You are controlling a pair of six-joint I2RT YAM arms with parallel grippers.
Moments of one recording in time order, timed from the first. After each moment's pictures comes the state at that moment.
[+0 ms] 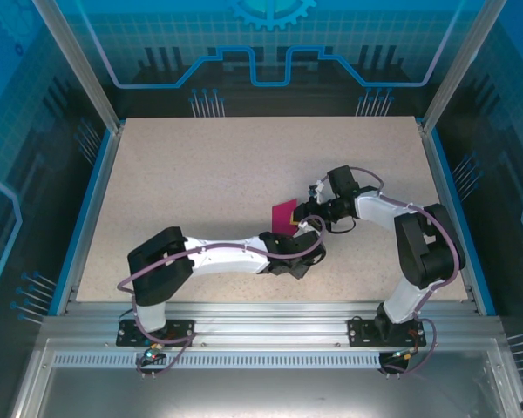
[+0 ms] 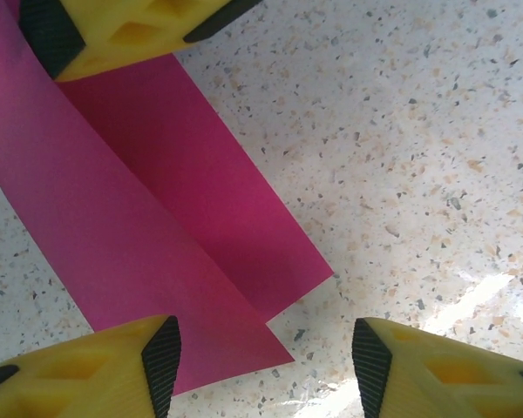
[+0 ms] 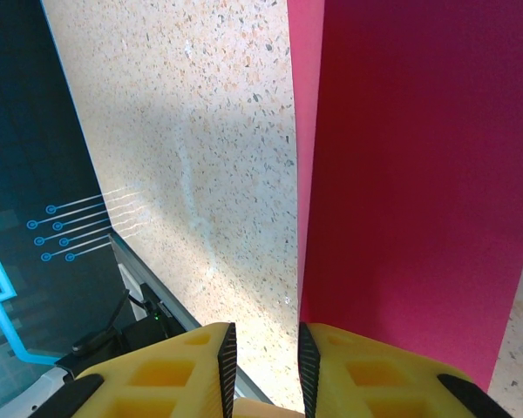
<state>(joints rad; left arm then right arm) -1.13 1.86 1.23 -0.52 -0.32 -0.47 0.30 1.71 0.96 -0.38 -0.82 0.63</state>
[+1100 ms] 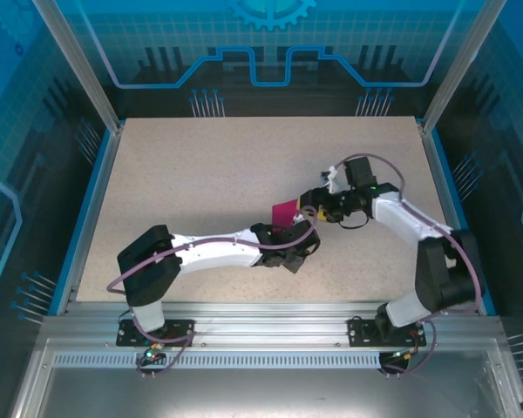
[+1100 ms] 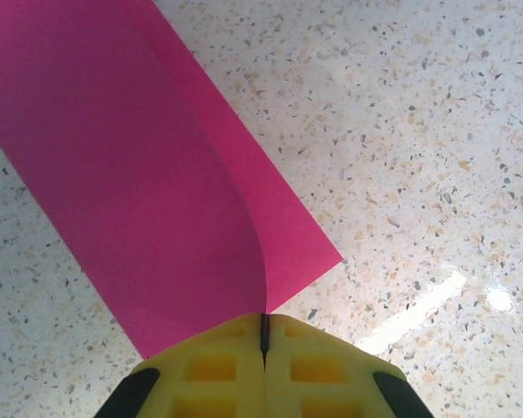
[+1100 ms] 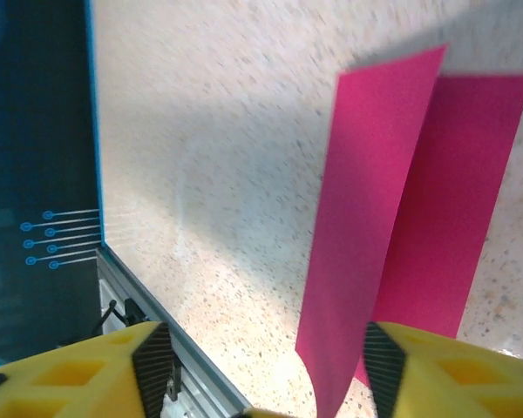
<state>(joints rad) -1.07 1.78 1.23 -0.56 -0.23 -0.46 0.23 1.48 0.96 -0.46 -0.75 0.50</state>
